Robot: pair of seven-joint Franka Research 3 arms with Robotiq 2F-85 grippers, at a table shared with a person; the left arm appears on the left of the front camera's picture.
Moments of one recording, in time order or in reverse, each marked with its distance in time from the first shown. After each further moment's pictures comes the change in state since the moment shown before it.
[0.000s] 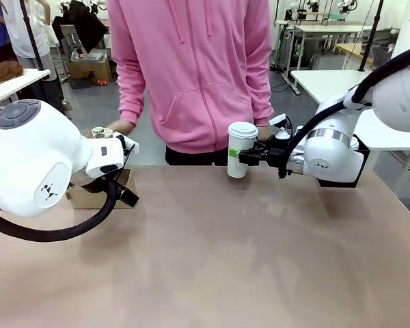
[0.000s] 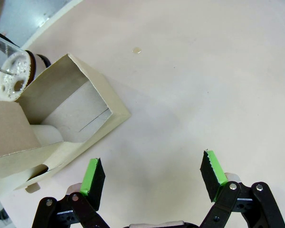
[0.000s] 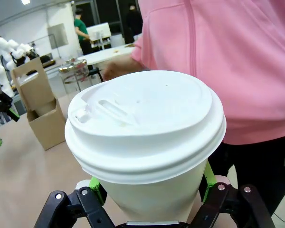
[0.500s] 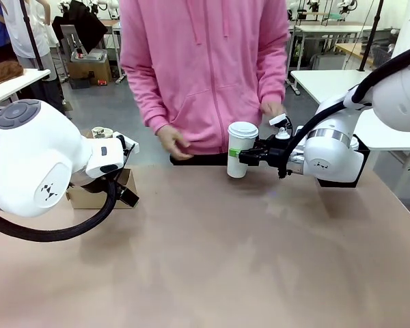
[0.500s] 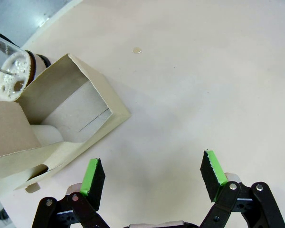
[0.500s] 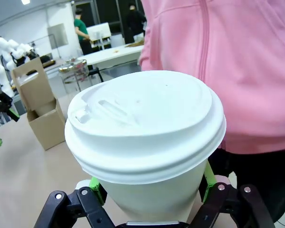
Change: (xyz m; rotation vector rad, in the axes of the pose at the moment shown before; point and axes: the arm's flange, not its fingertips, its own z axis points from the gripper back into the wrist) left arm 0.000 0.000 0.000 0.000 0.000 0.000; right arm 0.000 0.000 0.000 0.000 0.000 0.000
